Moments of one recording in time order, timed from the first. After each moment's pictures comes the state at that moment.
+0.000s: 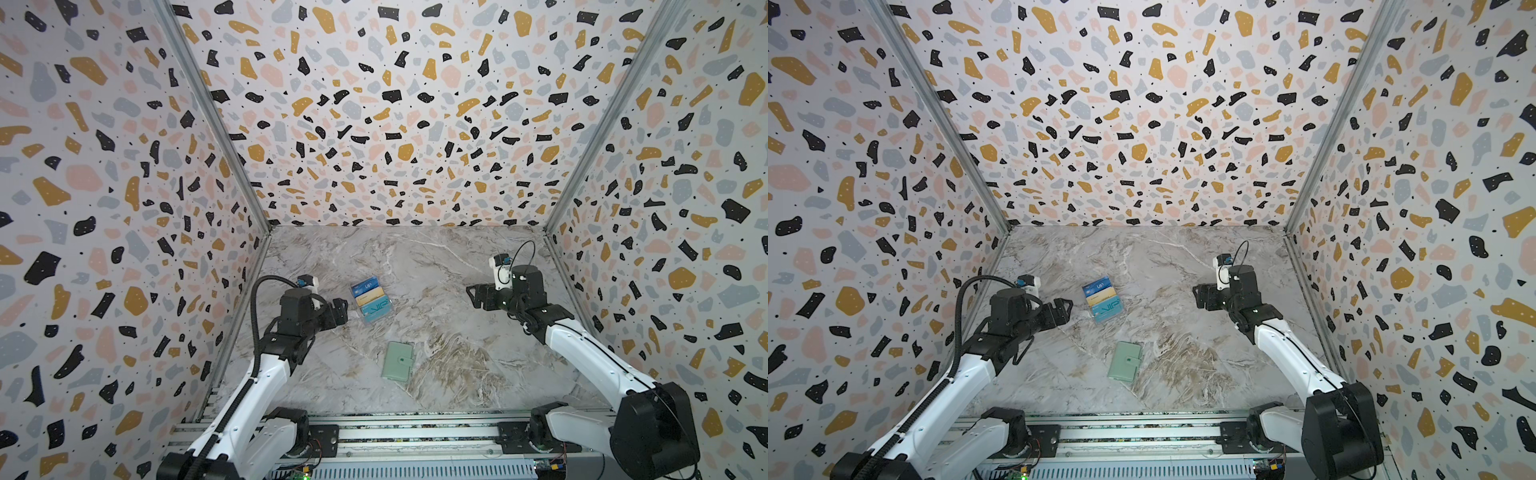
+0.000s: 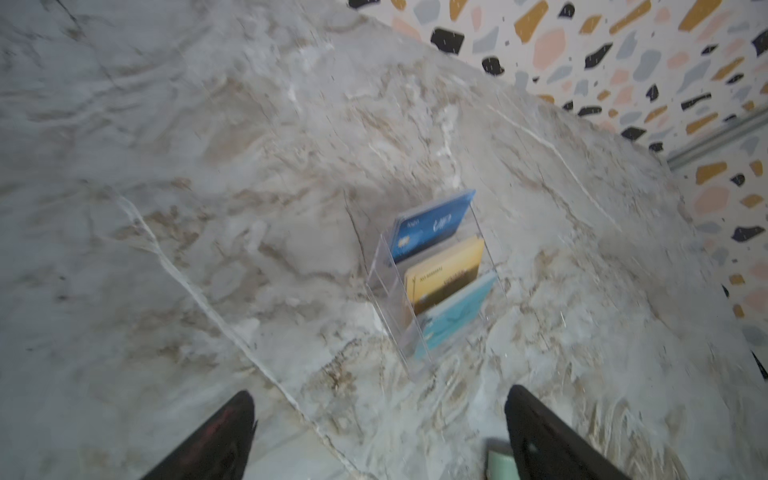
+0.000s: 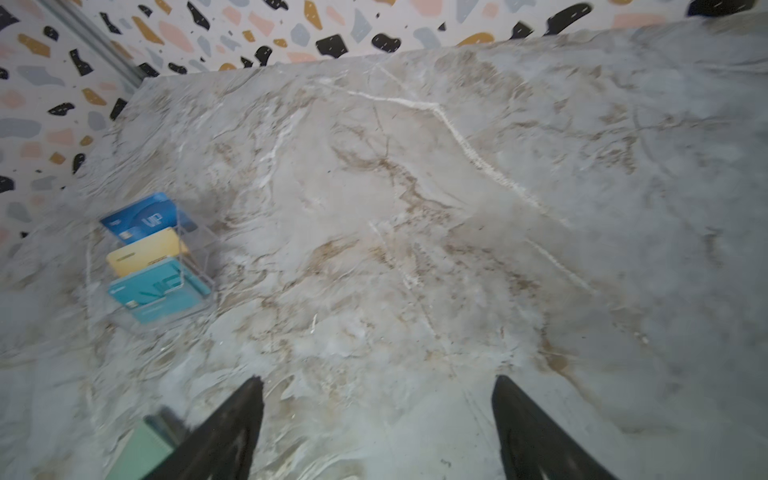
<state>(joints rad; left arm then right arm) -0.16 0.94 0.59 -0.33 0.19 -0.39 0.30 1.21 0.79 -0.22 -0.24 0.19</state>
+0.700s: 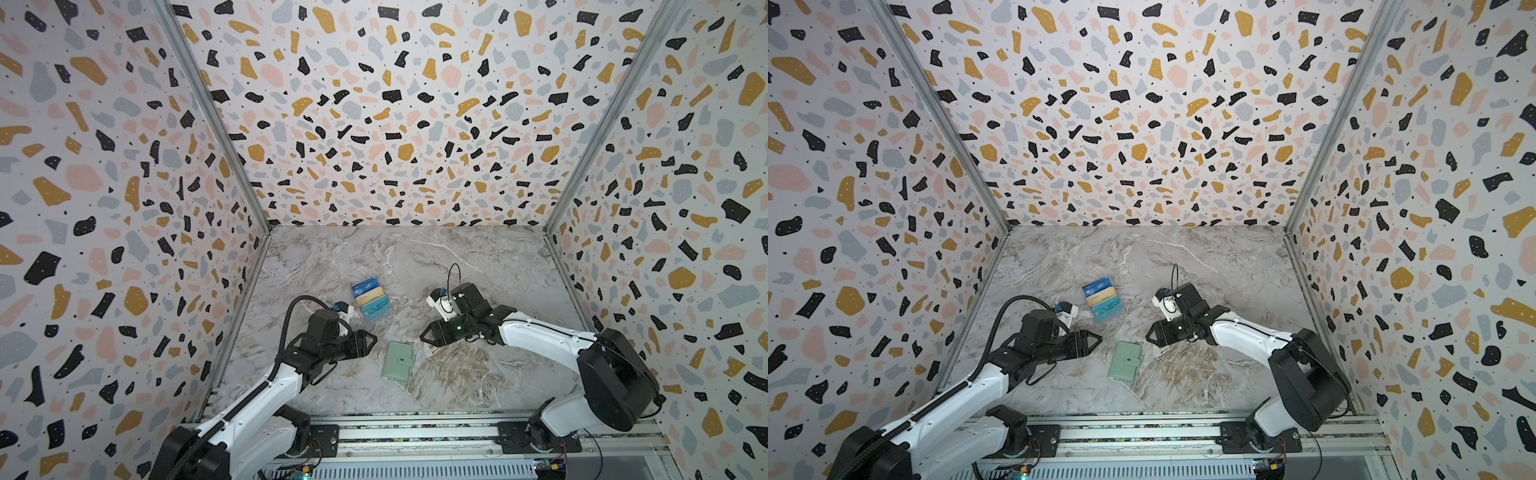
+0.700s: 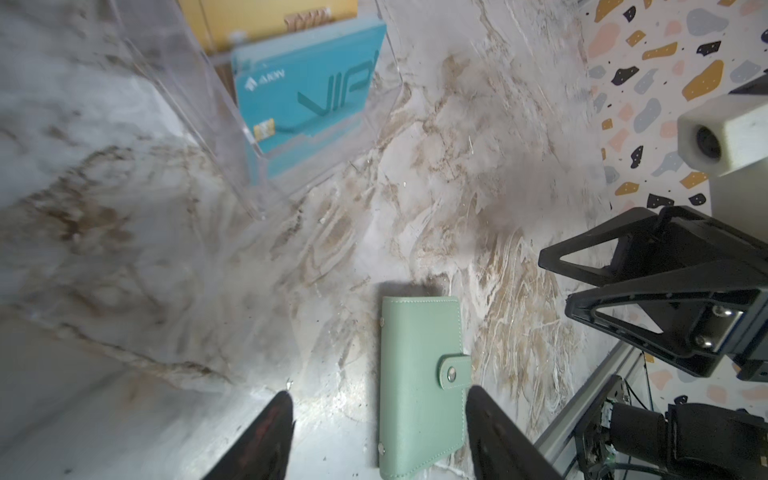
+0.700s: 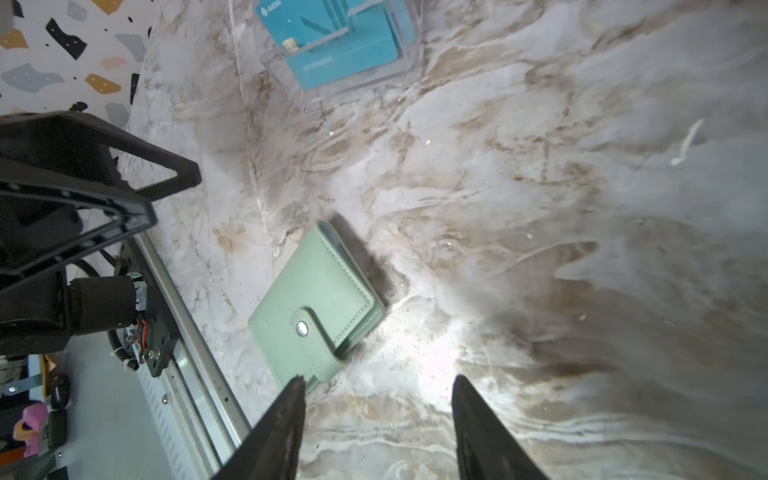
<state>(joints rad) -0.41 0.98 0.39 -0.19 0.41 -0.58 0.66 1.49 0.82 -0.26 -0.49 0.31</state>
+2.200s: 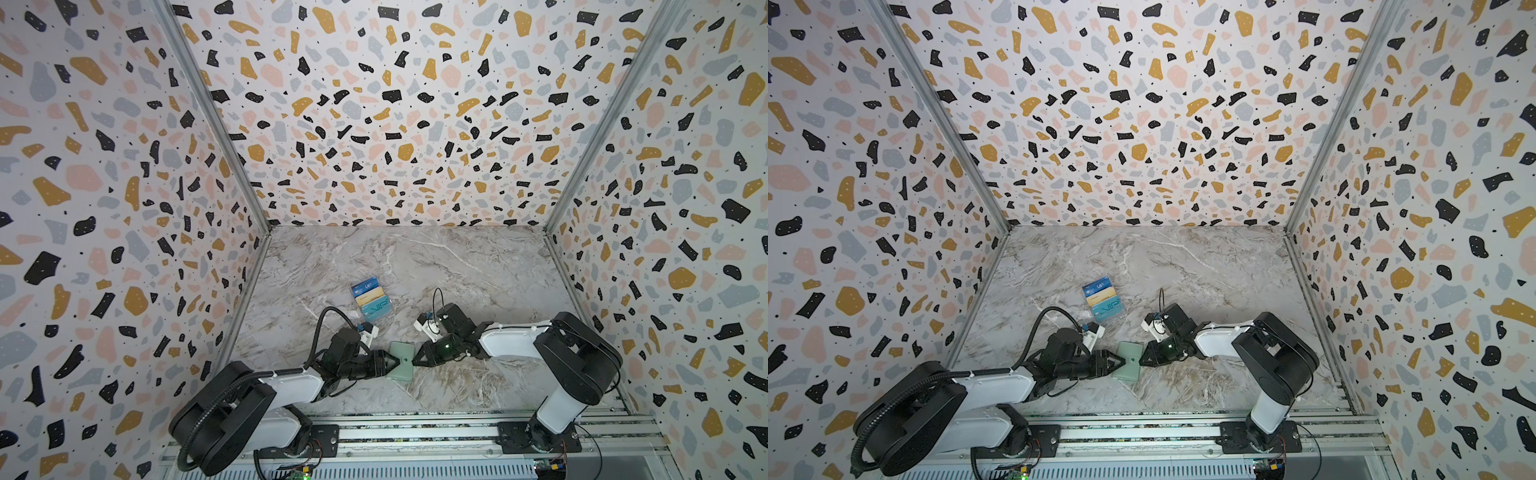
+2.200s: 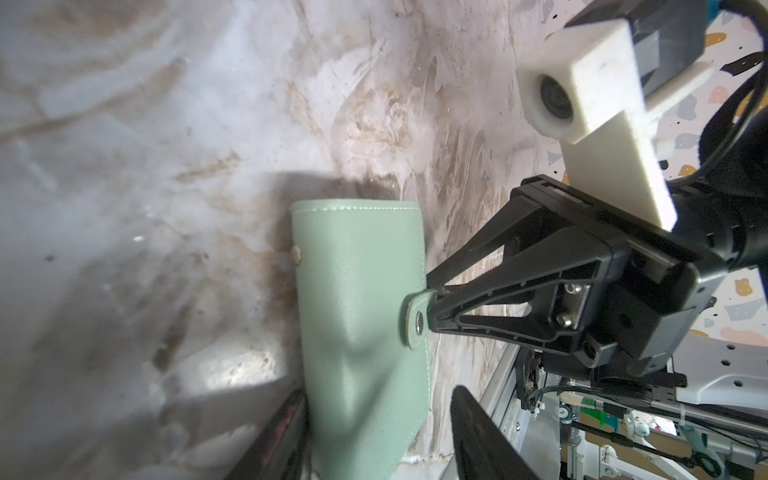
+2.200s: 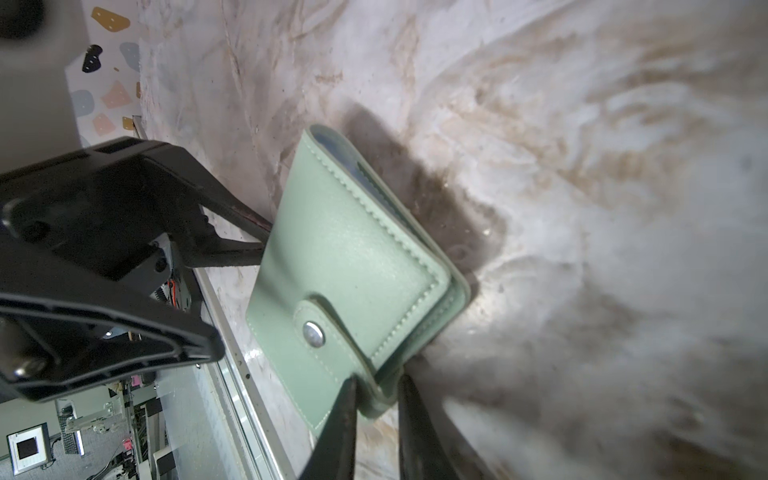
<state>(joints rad) -0.62 1.30 0.20 0.41 0.54 -0.82 0.76 1.68 0.69 0.00 -0.65 0.47</state>
